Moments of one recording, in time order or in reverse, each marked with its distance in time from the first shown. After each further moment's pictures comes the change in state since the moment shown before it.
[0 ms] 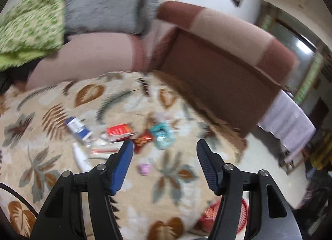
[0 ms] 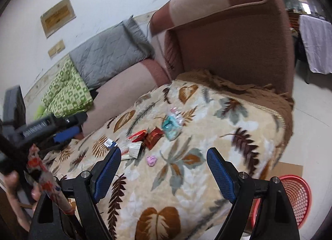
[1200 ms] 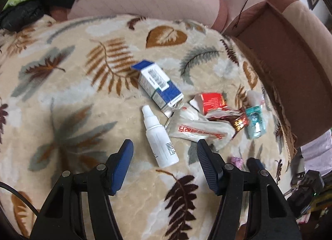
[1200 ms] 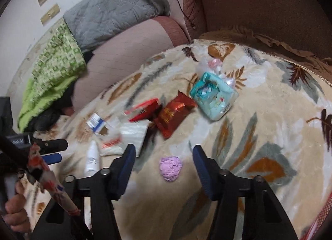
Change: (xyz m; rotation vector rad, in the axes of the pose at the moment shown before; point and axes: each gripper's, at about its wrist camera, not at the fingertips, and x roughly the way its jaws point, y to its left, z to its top) left arm 0.103 0.162 -0.014 -0.283 0.306 0.225; right arm 0.219 0.035 -0.048 -0.046 0.187 0.058
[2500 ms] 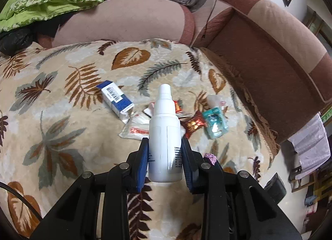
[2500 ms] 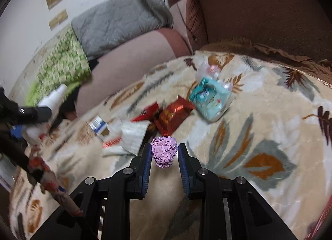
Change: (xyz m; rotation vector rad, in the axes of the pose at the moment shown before) left arm -0.062 -0.075 -0.029 0.102 -0.148 -0.085; right arm -0.025 -0.007 -0.016 -0.015 -0.135 0.025
